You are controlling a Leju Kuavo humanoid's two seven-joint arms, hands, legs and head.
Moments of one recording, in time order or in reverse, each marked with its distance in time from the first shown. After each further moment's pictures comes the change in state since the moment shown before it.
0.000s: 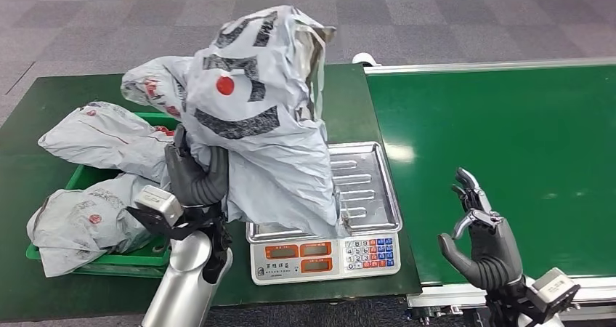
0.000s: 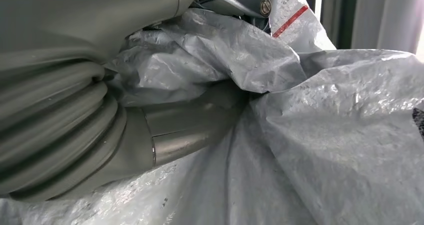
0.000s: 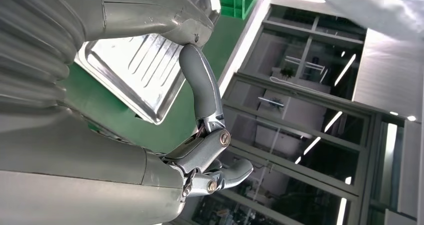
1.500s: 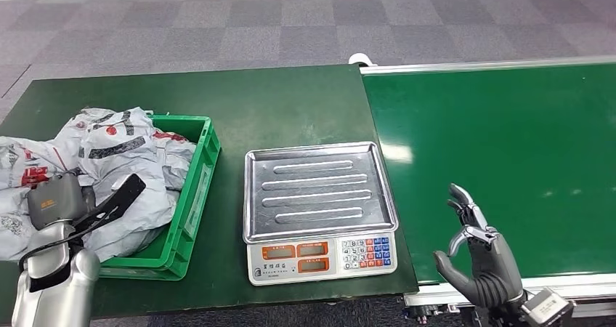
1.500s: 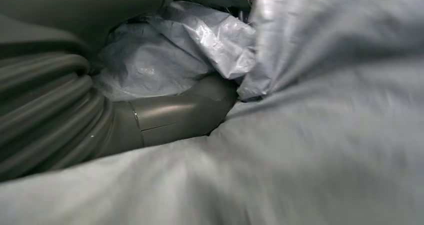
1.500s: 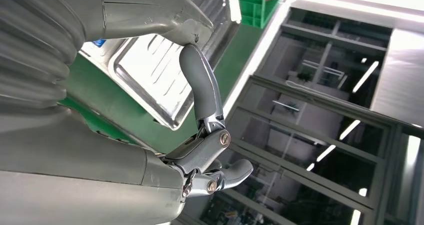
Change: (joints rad) left arm 0.052 0.375 0.573 0.133 -1.394 -0.199 0.822; right arm 0.085 0.002 0.009 -0.074 0.057 0.000 -0.001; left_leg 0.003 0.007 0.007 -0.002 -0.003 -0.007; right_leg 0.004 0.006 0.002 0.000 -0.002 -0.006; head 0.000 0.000
